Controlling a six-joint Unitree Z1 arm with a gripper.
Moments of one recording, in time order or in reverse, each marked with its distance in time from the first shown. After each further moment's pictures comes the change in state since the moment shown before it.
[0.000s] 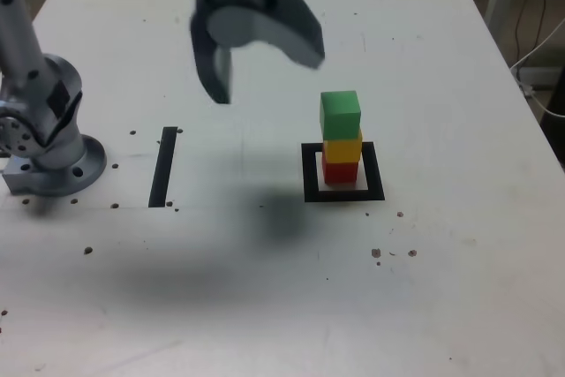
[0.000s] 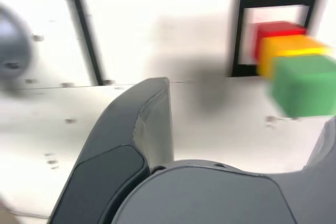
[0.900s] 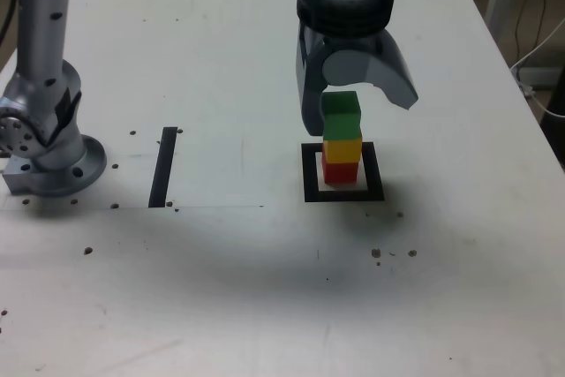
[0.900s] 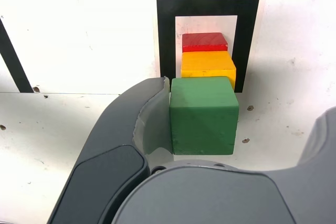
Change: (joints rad) arm 0.032 0.374 -0.296 -0.016 0.002 -0.008
